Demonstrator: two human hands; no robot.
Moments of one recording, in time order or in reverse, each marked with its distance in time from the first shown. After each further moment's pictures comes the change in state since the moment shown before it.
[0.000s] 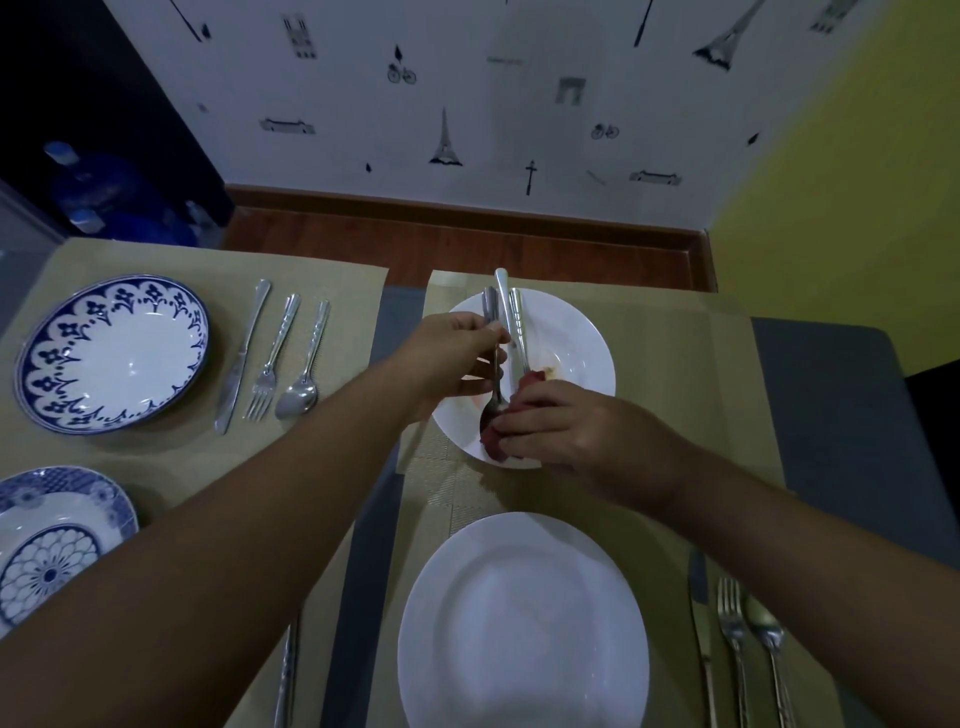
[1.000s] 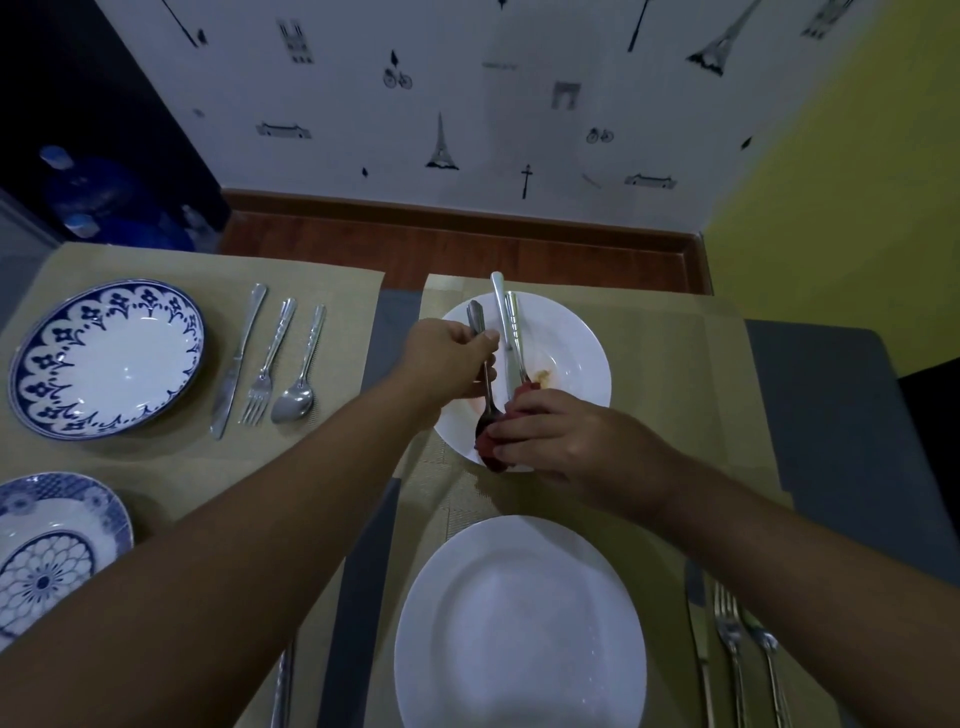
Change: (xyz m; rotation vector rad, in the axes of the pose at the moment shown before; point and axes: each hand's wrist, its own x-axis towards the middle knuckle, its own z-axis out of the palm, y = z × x) left_hand 0.005 -0.008 0.010 0.071 0.209 0.060; right_hand -0.001 -0.006 0.005 0.004 0.038 0.025
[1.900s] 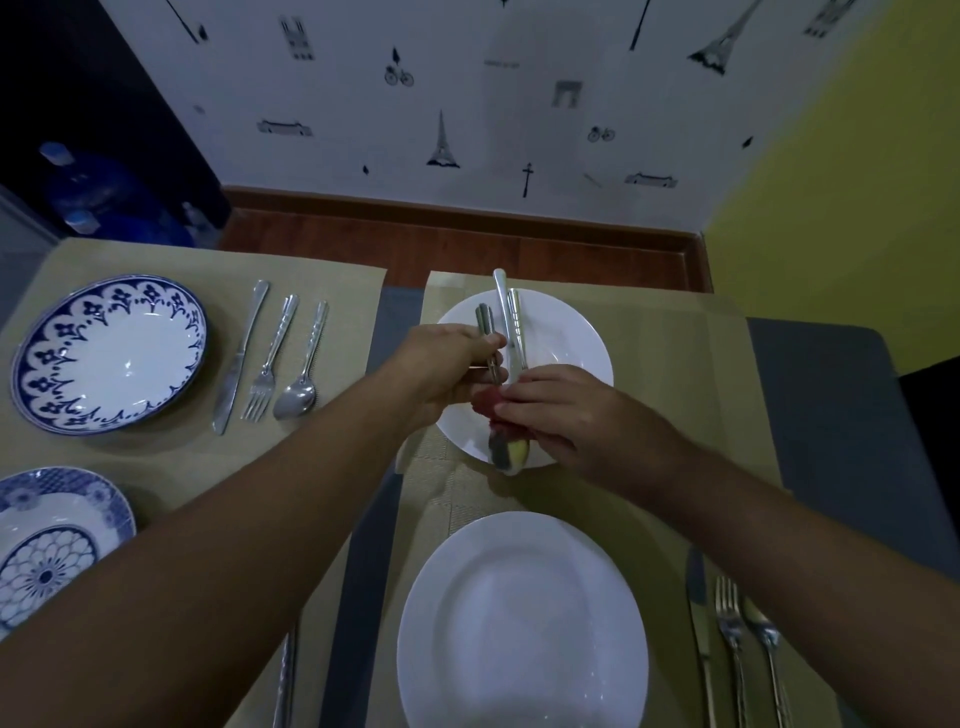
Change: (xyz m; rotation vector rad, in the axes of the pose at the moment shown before) left_hand -0.002 0.000 -0.009 -0.260 -0.128 -0.168; right_hand 0.003 0.011 0.005 0.009 0.138 0.113
